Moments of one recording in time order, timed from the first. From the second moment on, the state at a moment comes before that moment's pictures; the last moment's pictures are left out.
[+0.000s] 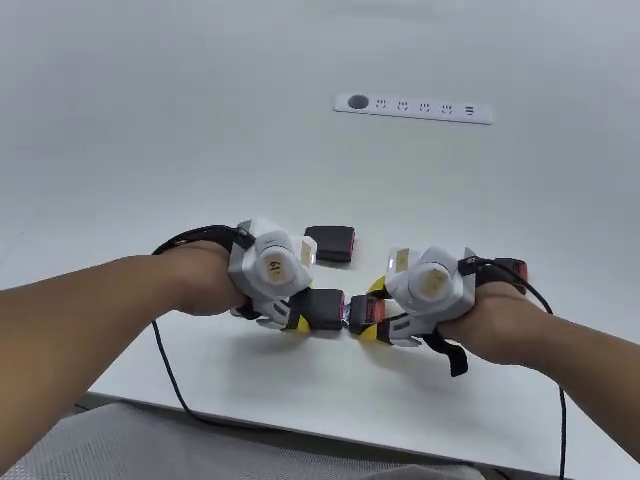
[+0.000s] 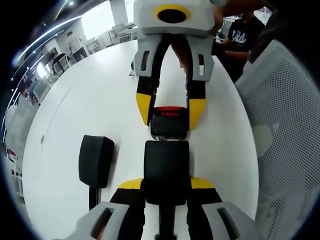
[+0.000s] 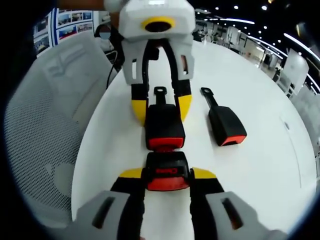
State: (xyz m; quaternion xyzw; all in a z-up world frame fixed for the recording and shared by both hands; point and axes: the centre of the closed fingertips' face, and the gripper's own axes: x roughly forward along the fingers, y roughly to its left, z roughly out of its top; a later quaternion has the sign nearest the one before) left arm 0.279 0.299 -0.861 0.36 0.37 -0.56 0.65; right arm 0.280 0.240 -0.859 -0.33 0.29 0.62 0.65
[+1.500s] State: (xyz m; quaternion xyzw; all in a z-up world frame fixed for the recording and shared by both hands) left arm 0.279 0.303 -0.847 0.40 0.37 -0.56 0.63; right arm 0.280 0.242 -0.838 -0.32 0.29 0.62 0.66
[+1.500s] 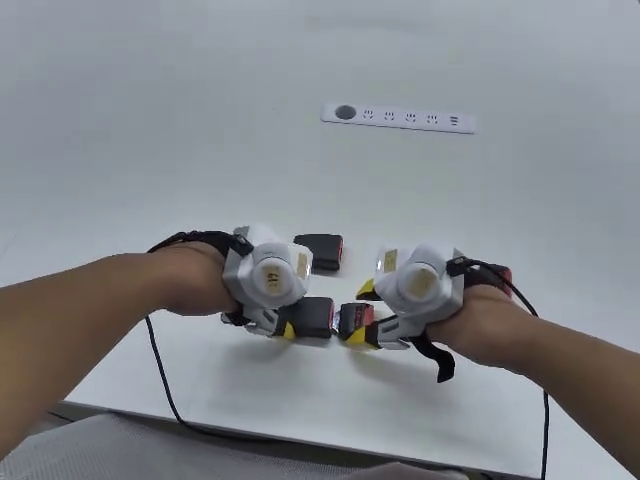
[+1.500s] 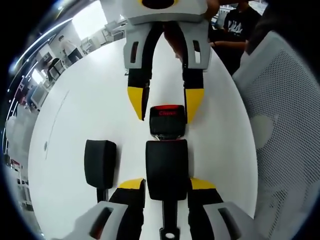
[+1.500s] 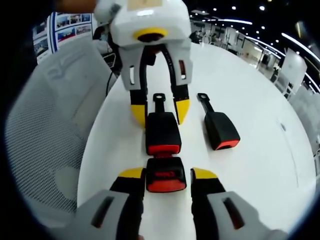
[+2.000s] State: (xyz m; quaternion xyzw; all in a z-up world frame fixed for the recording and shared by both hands) left arm 0.339 0.304 -0.807 0.41 0.34 -0.53 0.67; right arm 0.315 0.206 -0.824 -0.32 0.28 0.59 0.68
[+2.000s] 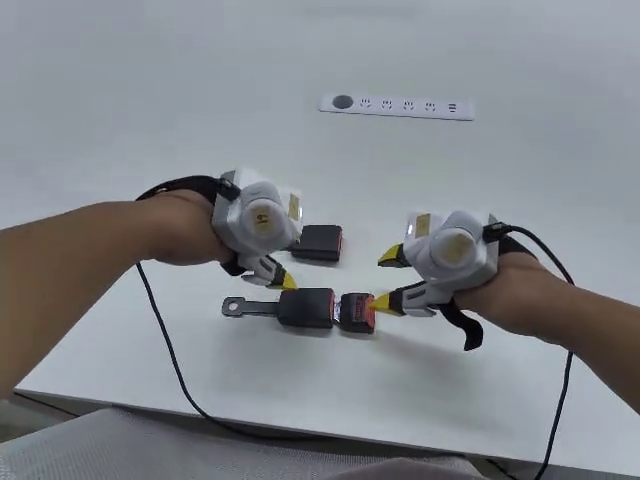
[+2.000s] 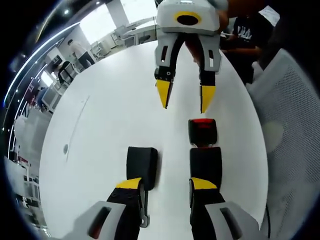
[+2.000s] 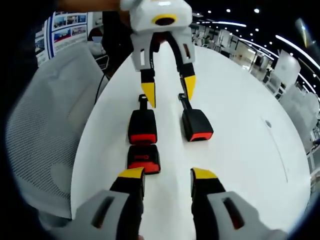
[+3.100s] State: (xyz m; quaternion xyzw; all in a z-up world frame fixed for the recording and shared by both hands) left arm 0.377 0.303 -0.850 0.42 0.37 -0.54 0.62; right arm 0.362 0.052 -0.852 -0.37 0.36 0.52 0.68
